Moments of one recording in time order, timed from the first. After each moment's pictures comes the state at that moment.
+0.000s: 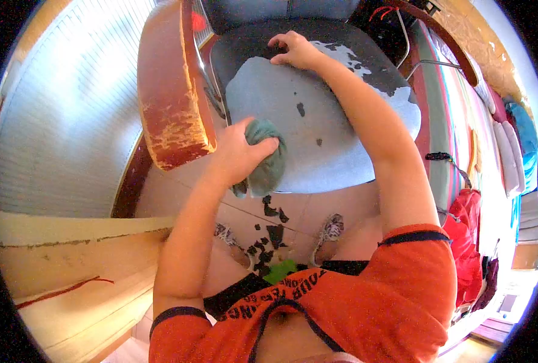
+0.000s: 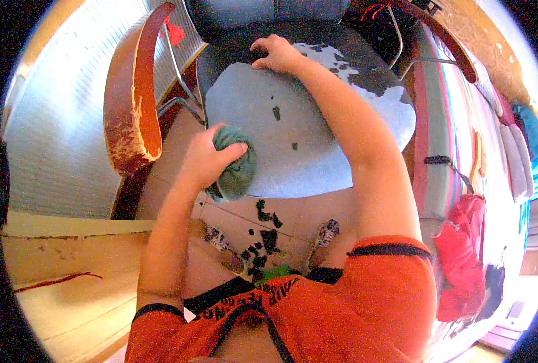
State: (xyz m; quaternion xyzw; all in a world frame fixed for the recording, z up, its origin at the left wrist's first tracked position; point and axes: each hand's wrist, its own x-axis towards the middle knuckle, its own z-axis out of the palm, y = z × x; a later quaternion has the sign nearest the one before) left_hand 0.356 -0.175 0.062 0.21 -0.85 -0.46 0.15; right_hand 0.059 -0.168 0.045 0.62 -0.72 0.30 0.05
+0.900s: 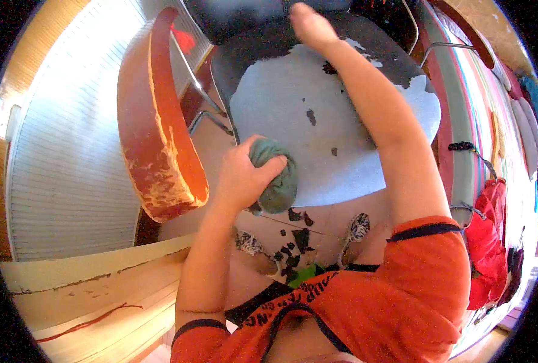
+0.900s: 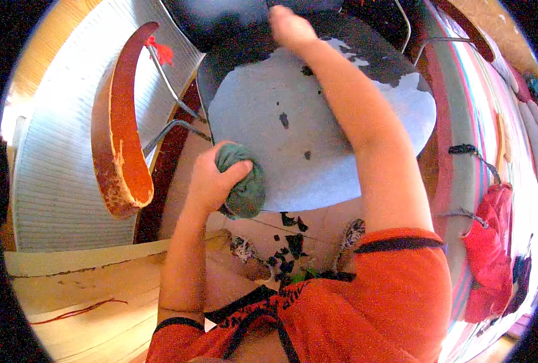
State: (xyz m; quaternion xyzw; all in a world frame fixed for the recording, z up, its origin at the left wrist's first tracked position) left_hand 0.356 -0.173 0.064 0.22 -0.84 -0.48 0.13; right_hand -0.014 -0.199 0.032 0.50 -0.76 0.27 0.30
